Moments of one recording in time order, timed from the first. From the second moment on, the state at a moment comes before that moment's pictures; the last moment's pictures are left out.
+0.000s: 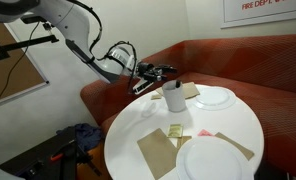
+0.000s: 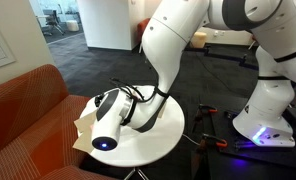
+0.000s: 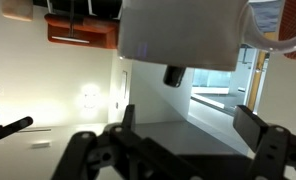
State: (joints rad) arm 0.27 0.84 0.13 -1.71 -1.56 1.65 2.42
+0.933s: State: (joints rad) arm 0.26 0.70 0.13 -1.70 -1.56 1.62 2.30
